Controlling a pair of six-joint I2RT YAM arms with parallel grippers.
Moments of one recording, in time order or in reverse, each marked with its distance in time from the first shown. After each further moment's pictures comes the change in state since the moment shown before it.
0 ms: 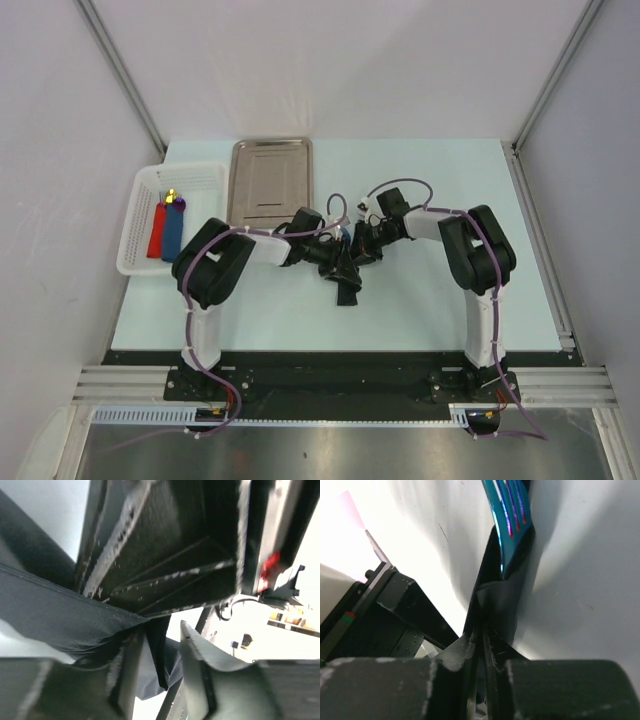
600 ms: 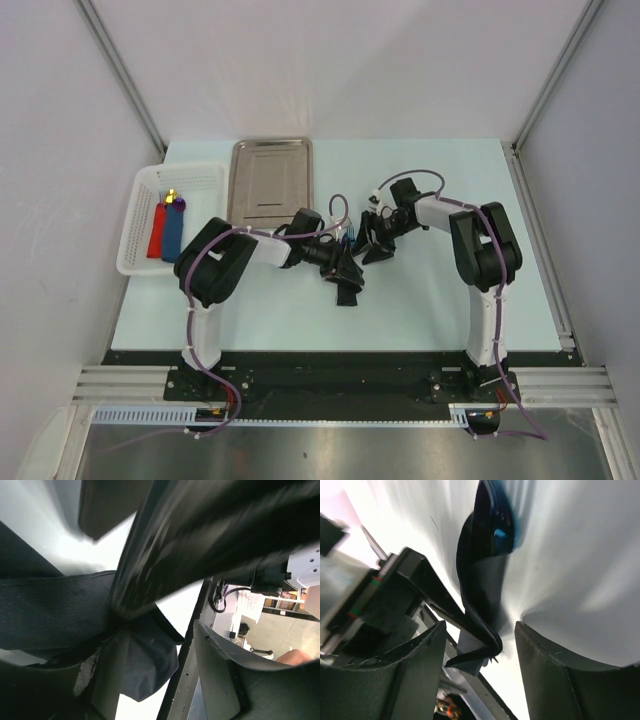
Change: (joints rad) left arm 0.002 0.021 -0.013 0.081 0.080 0.002; right arm -0.093 0.002 0.116 -0.257 -0.017 -0.147
